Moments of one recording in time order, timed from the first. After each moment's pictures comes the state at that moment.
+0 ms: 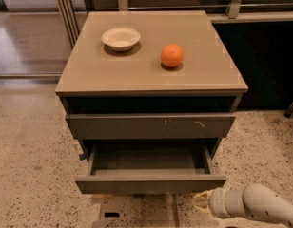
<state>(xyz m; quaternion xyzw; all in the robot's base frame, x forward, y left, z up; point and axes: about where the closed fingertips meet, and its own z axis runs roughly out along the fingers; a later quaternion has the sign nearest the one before) 0.419 -0.200 0.401 -0.62 0.71 0.13 0.32</state>
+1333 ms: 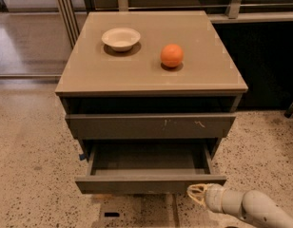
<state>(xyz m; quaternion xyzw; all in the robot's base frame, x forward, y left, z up) 0.465 -0.190 0.404 -0.59 0.67 0.08 0.44</state>
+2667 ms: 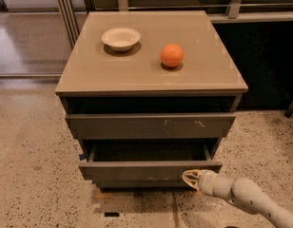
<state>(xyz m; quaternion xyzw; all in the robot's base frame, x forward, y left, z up) 0.536 -0.183 0.390 -0.57 0.66 0.06 0.48</state>
